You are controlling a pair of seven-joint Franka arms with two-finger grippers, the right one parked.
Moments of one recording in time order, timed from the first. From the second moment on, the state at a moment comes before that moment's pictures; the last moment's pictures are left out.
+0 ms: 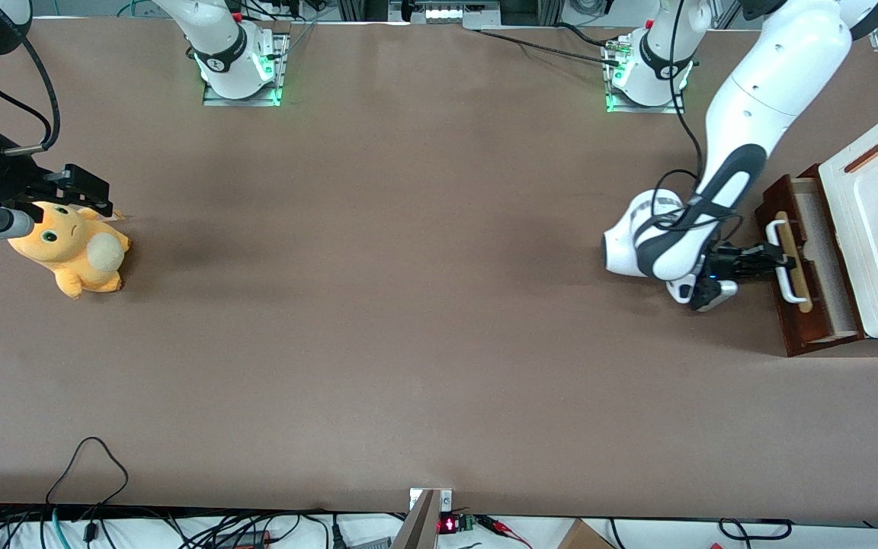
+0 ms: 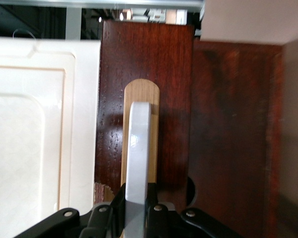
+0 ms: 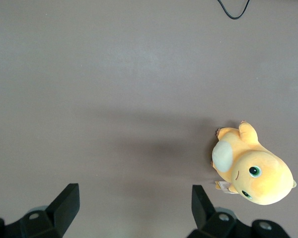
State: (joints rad) arm 0.11 0.72 -0.43 -2.02 1.57 1.26 -1.20
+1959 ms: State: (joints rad) arm 0.06 0.44 -0.50 -1.56 0.77 1.41 -0.68
